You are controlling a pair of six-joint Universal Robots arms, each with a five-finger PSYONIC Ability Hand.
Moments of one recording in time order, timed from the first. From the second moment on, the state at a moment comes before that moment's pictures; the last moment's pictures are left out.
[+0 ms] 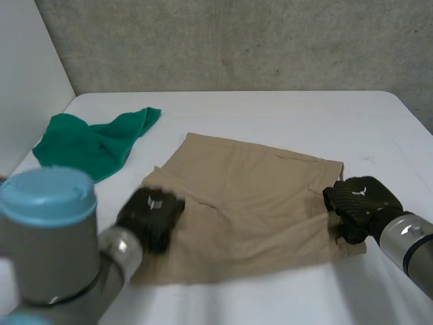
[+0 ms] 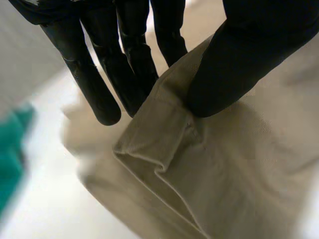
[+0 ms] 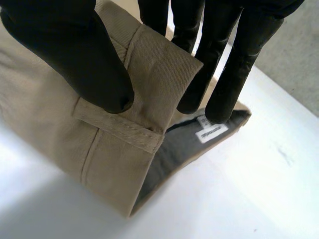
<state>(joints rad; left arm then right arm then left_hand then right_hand) 4.09 -1.84 -1.75 3.14 -1.64 3.48 1.79 -1.46 1.91 0.03 1.36 2.64 1.16 1.20 1.19 1.20 0.98 0.97 1.17 1.19 1.19 1.00</state>
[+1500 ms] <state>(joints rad) 4.14 -1.96 -1.67 3.56 -1.56 3.30 1.81 -1.10 1.71 -0.19 1.49 2.81 0.19 0.21 0.21 0.20 0.05 0.40 0.46 0.46 0.46 0.27</state>
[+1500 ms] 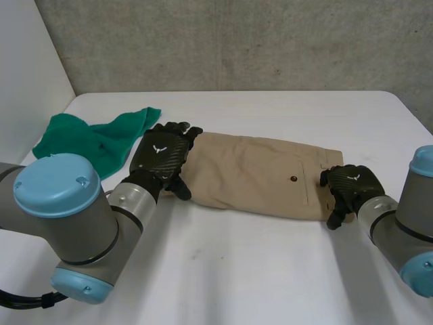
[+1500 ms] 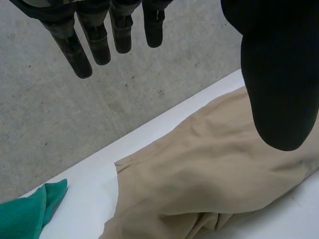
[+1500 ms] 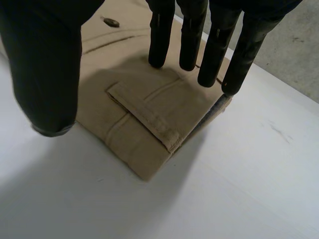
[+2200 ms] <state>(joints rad) 4.15 -1.93 -1.68 3.56 -1.57 3.30 1.51 -1.19 1.71 -0.21 1.45 2.41 0.19 0.21 0.21 0.20 0.05 0.99 1.18 1.16 1.19 0.97</state>
